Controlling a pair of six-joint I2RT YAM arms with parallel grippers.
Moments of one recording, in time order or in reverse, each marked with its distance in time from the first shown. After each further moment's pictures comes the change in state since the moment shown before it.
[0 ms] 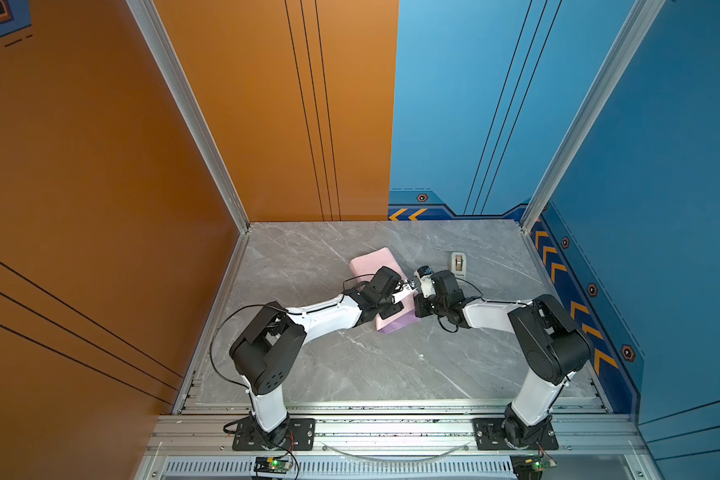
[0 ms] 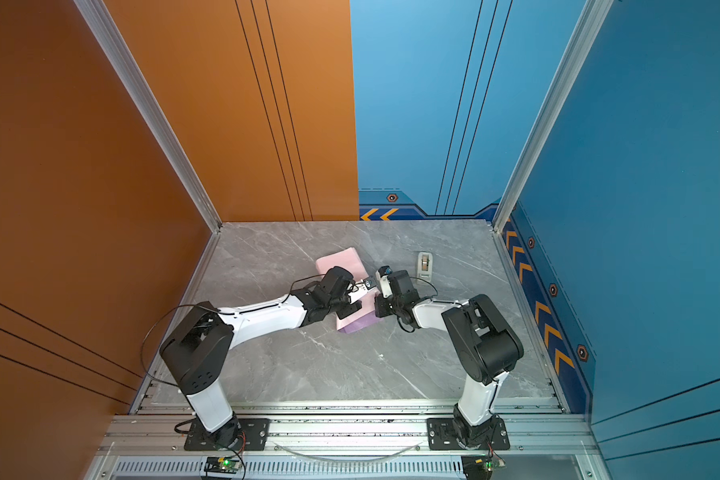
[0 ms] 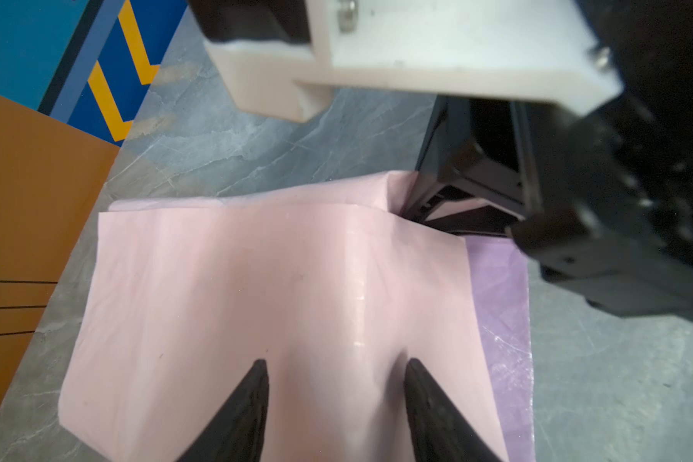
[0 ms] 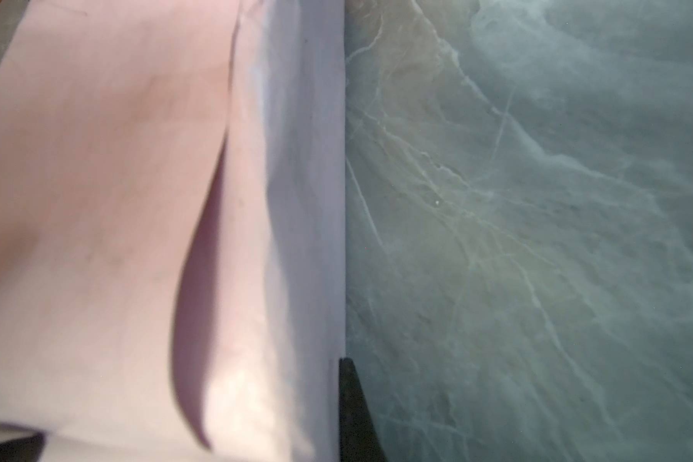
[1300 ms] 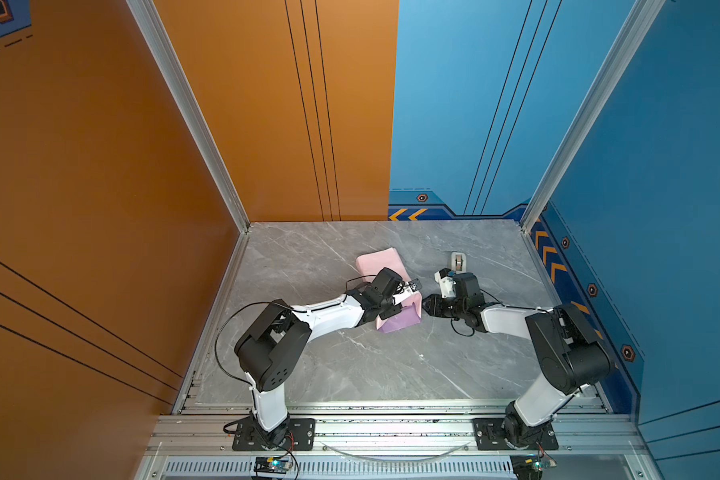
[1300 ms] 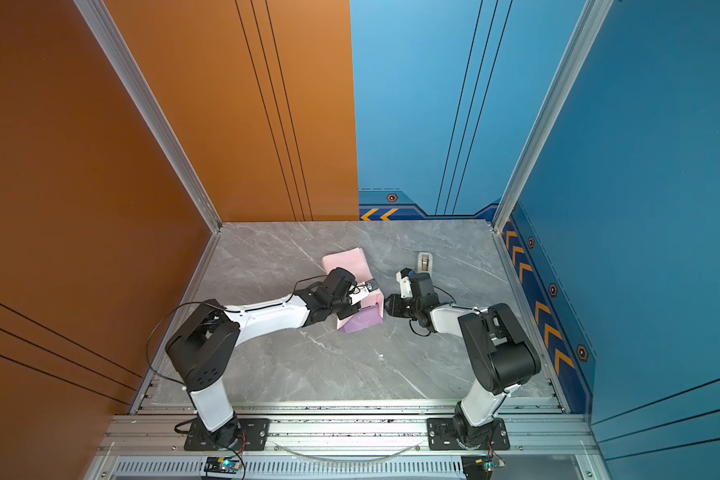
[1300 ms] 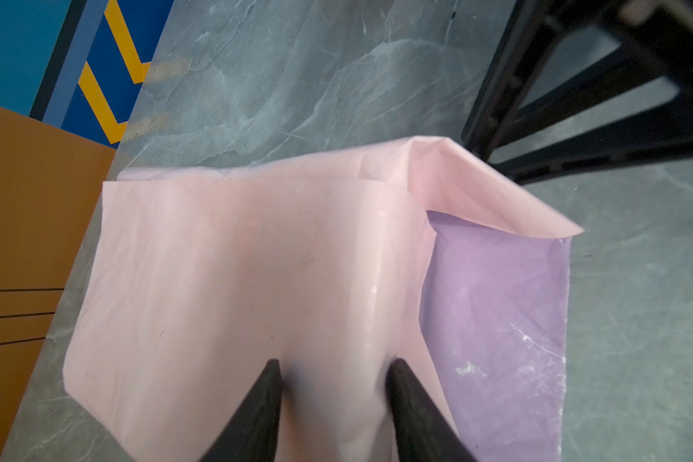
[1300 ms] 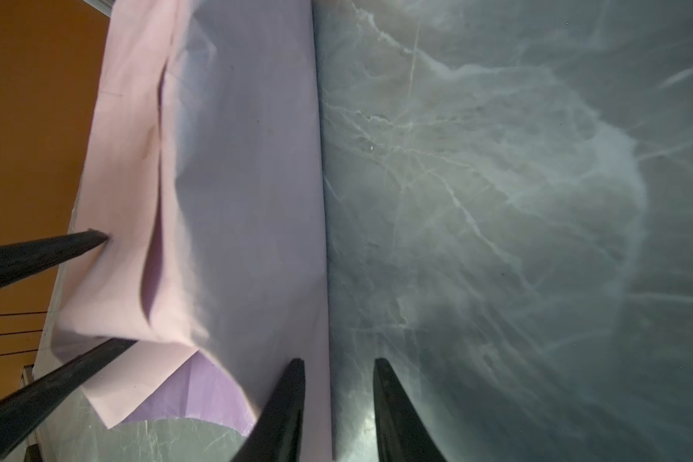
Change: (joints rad) left arm 0.000 0.040 0.006 0.005 -0.020 0.049; right arm -0.127 -0.083 -0.110 0.030 -0.212 0.238
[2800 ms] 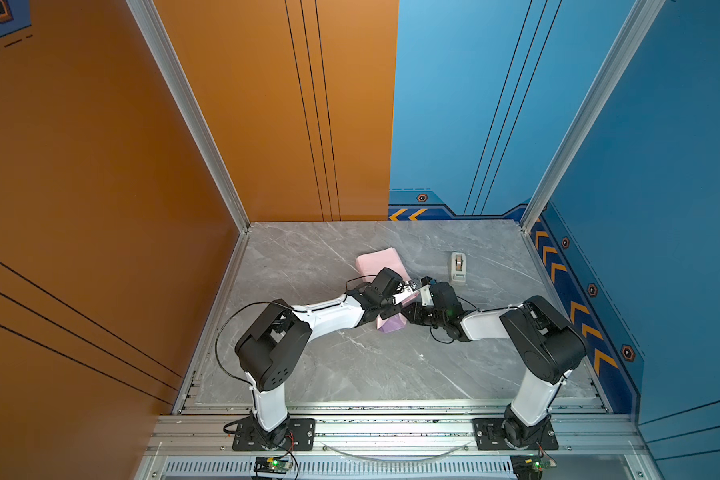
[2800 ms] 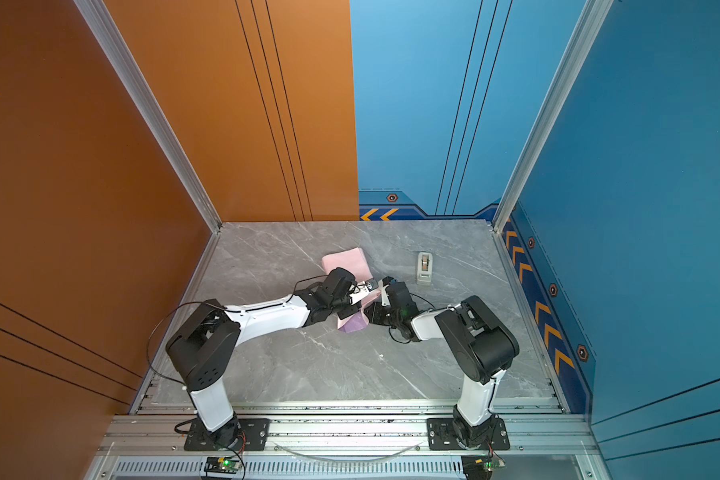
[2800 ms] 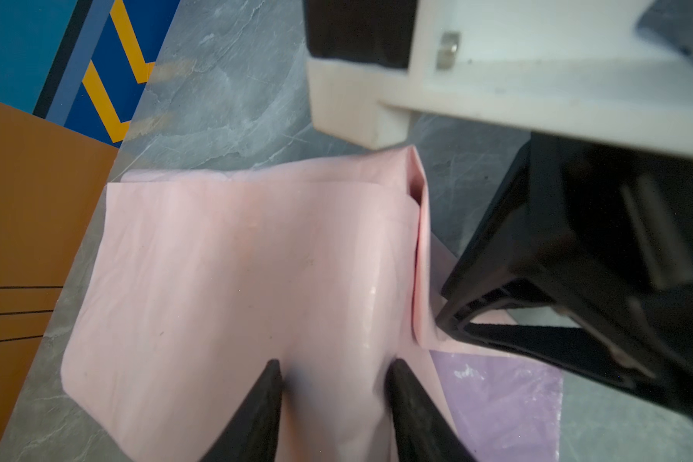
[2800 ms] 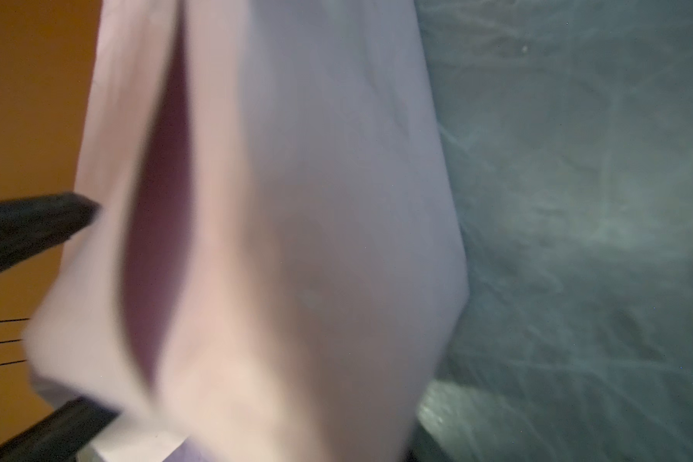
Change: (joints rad) left arm 0.000 0.002 -0.001 0.013 -0.002 -0.016; right arm 0.175 0.107 -0.018 0.204 0.081 0.217
